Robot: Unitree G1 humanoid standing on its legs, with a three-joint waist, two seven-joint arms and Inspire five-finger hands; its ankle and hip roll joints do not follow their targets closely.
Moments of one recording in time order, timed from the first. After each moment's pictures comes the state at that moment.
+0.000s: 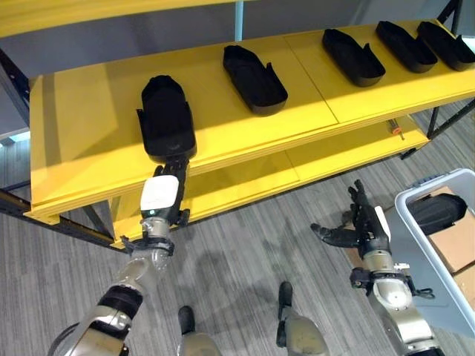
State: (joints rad) left arm -0.41 0.57 -0.36 0.66 0.71 0.00 0.50; right arm 0.05 -0.44 0.13 0.01 0.24 -0.13 -0.23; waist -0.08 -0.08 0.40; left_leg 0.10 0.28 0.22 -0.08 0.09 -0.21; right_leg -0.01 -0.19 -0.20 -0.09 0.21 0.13
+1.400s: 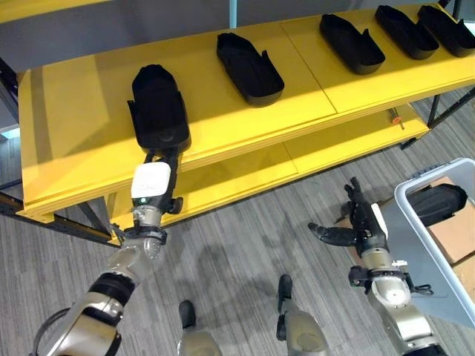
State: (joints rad) left arm -0.49 0.65 -0.39 0.62 0.63 -0.02 0.54; right arm 0.04 -0.46 0.14 0.02 0.24 -0.13 -0.23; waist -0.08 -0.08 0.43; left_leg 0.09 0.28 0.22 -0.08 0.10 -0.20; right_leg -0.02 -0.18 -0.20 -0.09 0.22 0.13
